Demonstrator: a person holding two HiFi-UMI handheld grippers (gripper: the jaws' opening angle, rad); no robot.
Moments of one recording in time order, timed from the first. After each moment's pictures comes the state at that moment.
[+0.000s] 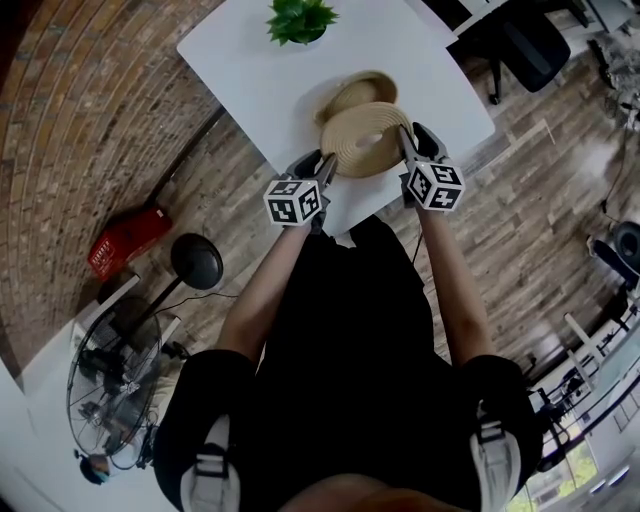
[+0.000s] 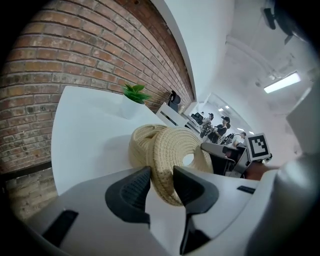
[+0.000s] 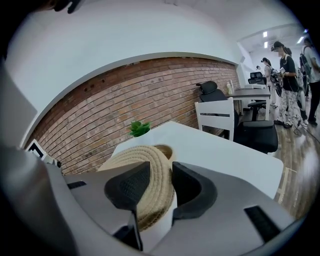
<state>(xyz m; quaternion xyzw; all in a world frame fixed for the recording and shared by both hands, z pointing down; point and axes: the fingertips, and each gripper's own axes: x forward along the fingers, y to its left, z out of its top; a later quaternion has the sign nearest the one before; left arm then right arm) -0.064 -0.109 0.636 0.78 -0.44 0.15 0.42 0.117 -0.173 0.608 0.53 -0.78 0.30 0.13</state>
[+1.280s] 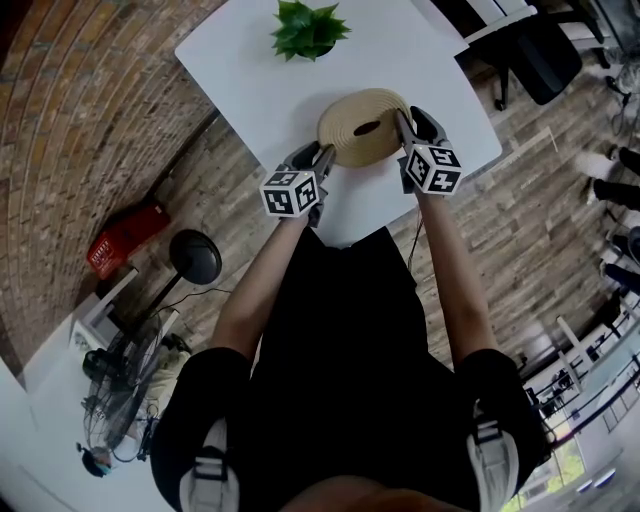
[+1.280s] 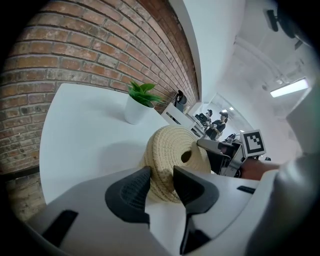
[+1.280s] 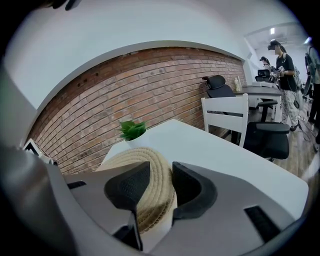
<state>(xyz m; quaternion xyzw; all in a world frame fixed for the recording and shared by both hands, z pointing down) -0.080 -0.187 0.649 0.77 -0.44 0.15 0.44 0.094 -0.273 0.625 0.52 -0.78 0.31 0.15</state>
